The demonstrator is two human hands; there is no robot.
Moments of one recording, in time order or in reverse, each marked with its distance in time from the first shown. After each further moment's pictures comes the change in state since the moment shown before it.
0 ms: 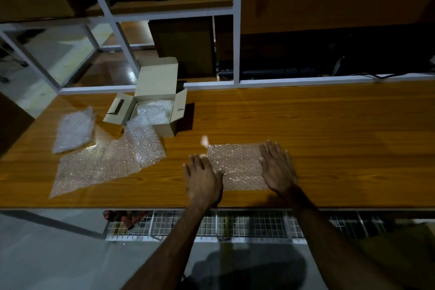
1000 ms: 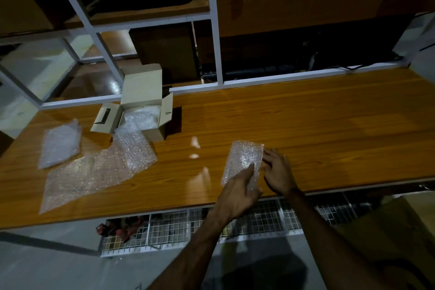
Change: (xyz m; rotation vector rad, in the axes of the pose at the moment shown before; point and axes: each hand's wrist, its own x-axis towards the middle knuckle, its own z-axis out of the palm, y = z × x) left_hand -0.057 0.071 0.001 -0.671 -0.212 0.547; right_hand -0.044 0.010 -0.008 0.489 0.139 0.105
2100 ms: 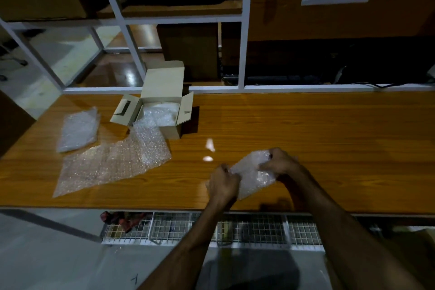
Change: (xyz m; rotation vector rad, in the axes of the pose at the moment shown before) left_hand 0.015 -0.021 -0.052 -0.327 0.433 -0.561; right_hand 0.071 -0.059 -0.013 -0.025 -0.410 0.242
